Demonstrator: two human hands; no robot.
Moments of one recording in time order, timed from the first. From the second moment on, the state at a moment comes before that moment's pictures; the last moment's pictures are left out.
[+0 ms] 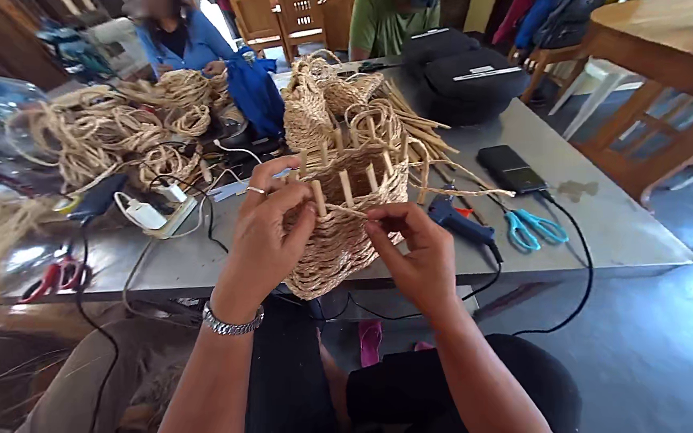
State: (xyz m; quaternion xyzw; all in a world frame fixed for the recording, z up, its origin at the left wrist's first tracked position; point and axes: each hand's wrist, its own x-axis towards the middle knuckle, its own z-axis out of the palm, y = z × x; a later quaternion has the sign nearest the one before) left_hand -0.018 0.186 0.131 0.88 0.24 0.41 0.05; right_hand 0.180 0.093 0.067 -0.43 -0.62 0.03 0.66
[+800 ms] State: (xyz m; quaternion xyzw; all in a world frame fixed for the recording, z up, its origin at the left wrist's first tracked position) left_hand -0.016 0.186 0.134 0.90 0.25 0.36 0.04; right_hand 0.281 0.050 0.087 -0.68 -0.58 -0.04 0.46
